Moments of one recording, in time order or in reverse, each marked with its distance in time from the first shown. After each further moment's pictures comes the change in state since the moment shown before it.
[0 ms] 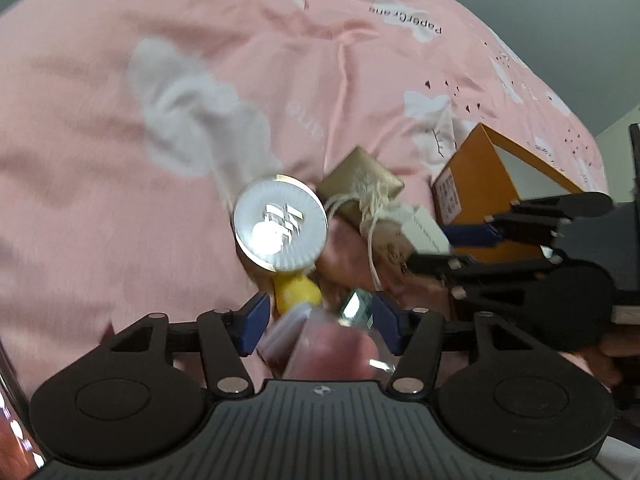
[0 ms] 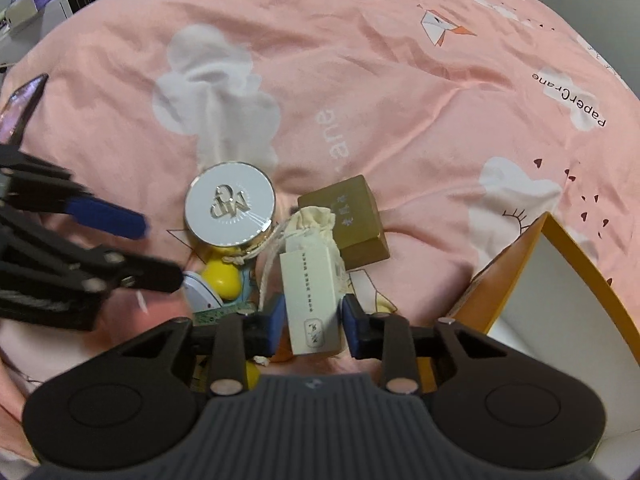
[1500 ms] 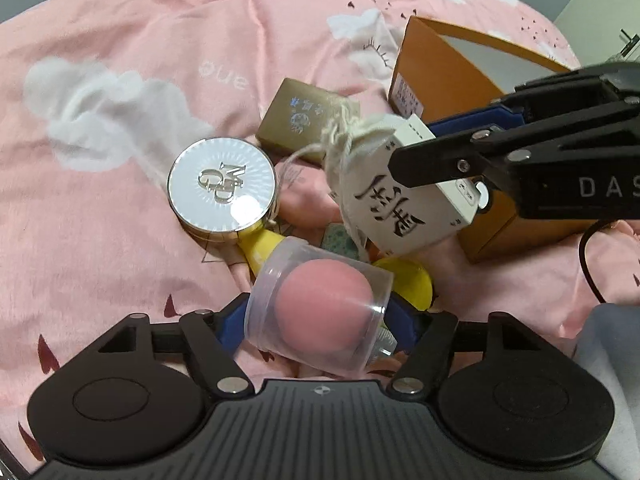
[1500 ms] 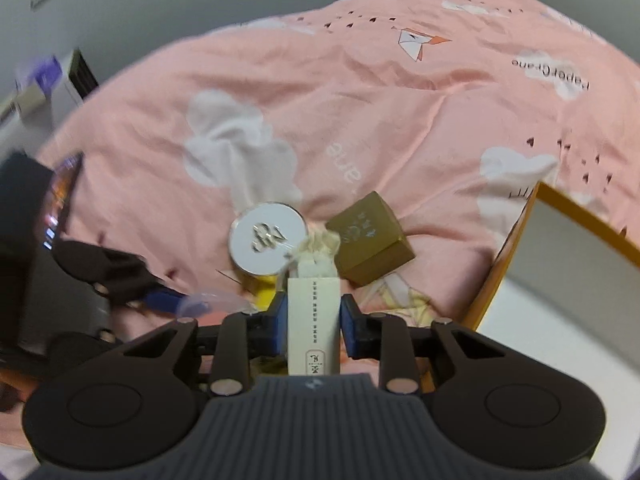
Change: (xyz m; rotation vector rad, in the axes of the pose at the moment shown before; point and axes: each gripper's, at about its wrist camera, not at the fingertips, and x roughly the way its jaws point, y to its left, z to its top) left arm 0.030 -0.030 -0.023 0.348 0.082 0.041; right arm -0.037 0.000 -0.019 0.224 -0.136 0.120
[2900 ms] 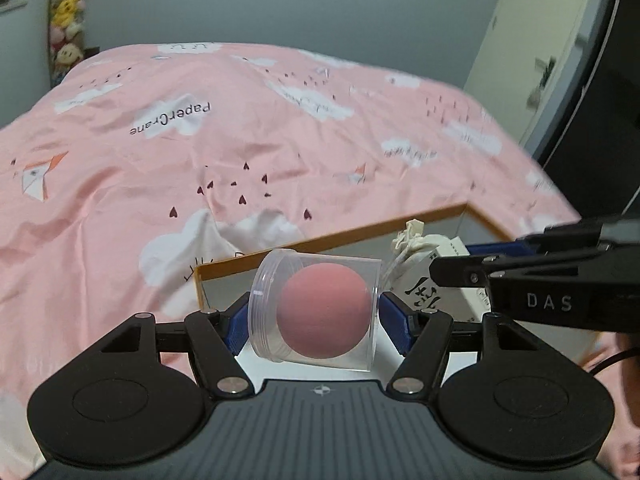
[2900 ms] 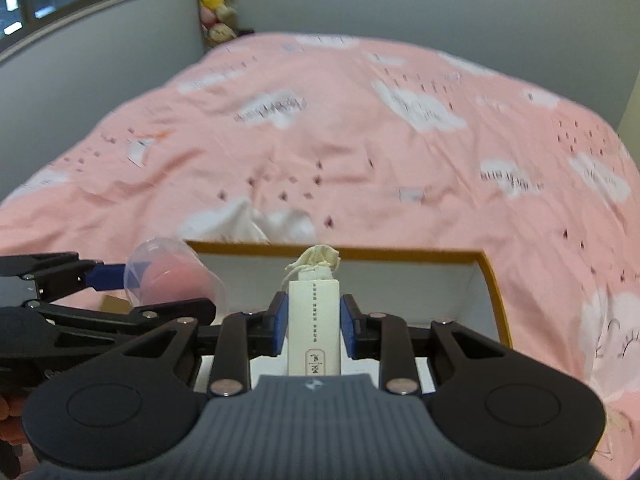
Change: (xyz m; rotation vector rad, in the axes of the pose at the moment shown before) left arm 0.019 -0.158 0.135 0.220 -0.325 -0.104; right arm -0.119 -0.166 -0.037 0.418 -0.207 -0.452
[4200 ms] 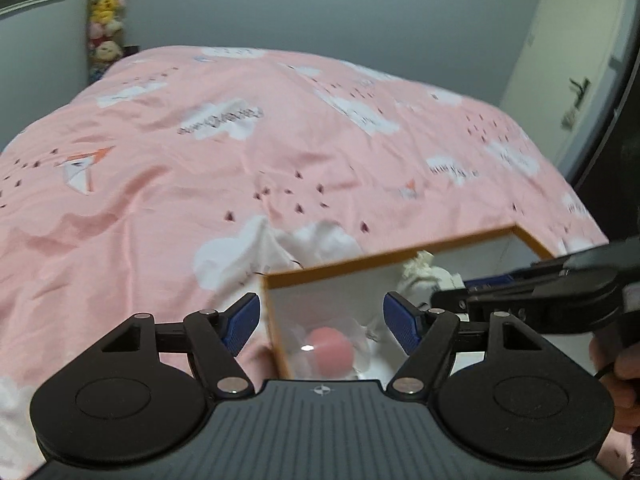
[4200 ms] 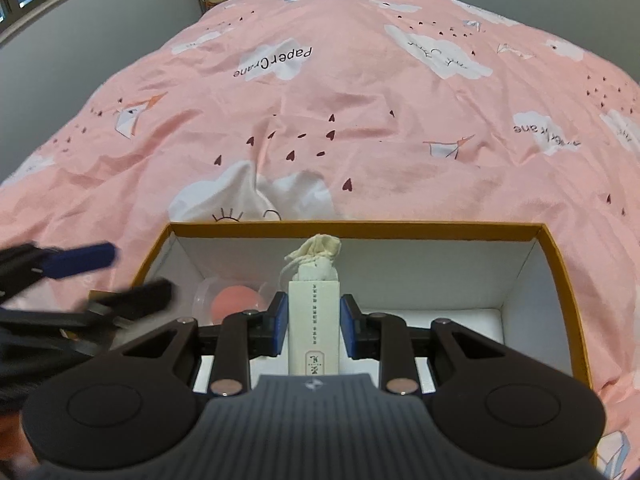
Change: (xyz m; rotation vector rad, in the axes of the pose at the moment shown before) left arm -0.022 0.043 -0.003 -0.095 -0.051 0.080; right arm 0.065 0.009 0.011 0.024 0.132 0.042
